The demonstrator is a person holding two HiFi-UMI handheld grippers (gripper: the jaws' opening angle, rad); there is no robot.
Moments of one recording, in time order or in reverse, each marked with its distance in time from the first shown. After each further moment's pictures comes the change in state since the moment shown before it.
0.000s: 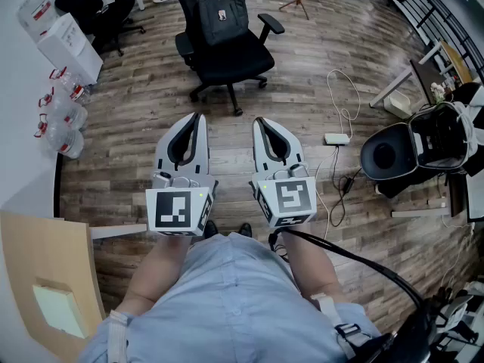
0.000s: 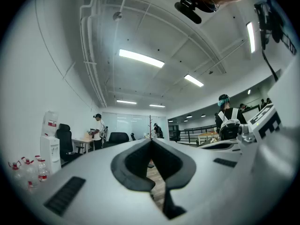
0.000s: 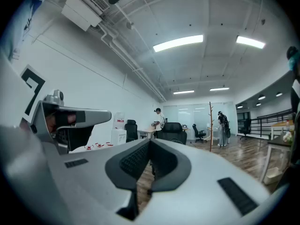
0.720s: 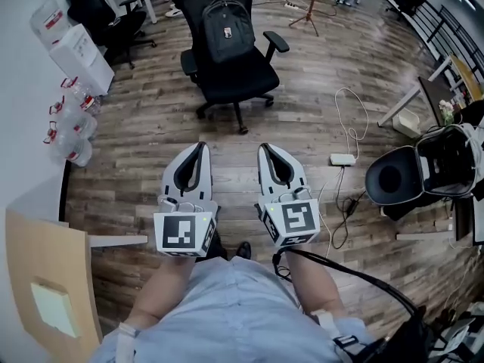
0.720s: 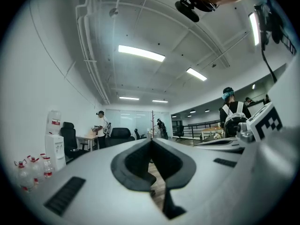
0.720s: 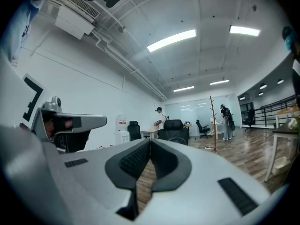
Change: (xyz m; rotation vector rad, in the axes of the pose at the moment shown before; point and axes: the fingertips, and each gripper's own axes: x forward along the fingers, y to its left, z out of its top) left arm 0.018 -0.033 -0.024 0.011 0.056 0.051; right arm -0.007 -0.047 -0.023 0.079 -0.001 0.052
